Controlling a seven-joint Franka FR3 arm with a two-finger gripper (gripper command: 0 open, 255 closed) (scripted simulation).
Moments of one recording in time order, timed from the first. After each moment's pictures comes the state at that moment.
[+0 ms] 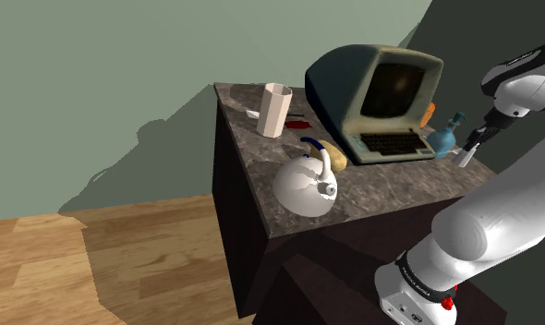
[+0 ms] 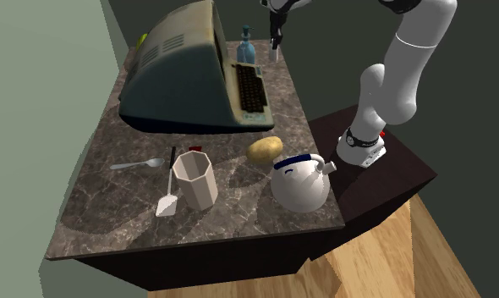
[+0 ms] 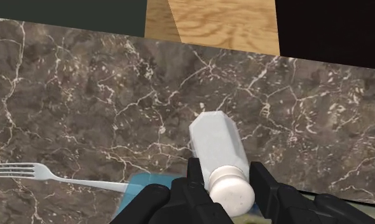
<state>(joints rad) -0.37 0.00 -0.98 -2.10 -0.02 2.23 -1.05</state>
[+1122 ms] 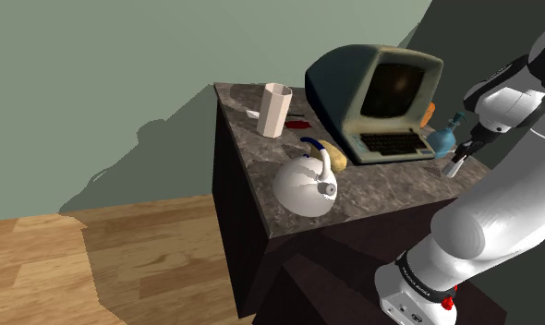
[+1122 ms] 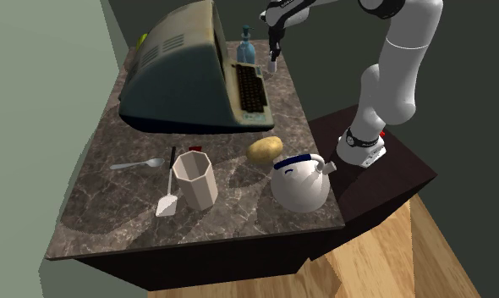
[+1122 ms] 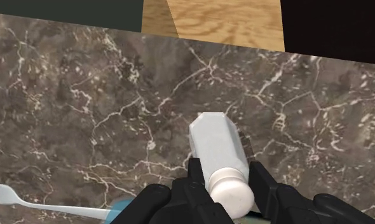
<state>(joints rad) -0.39 0.13 -0.96 -2.18 0.13 2.38 -1.15</state>
